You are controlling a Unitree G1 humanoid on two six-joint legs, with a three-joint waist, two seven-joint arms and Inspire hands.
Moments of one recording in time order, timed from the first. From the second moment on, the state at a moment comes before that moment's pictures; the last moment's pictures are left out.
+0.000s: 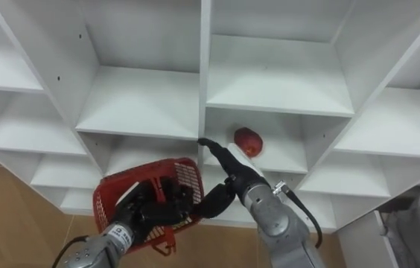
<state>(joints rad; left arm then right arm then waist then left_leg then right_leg) 0.13 0.11 -0.24 0.30 -0.40 0.12 -0.09 -0.01 -0.16 0.24 0.15 -0.34 0.16 0.21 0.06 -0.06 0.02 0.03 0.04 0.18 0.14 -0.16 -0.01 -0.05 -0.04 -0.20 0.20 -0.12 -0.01</state>
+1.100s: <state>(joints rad) 0.21 0.12 -0.05 0.52 -0.48 0.11 -0.05 0.10 -0.19 0.05 0.10 -0.32 0.12 0.06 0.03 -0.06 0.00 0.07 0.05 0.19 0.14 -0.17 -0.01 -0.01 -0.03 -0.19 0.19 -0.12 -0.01</state>
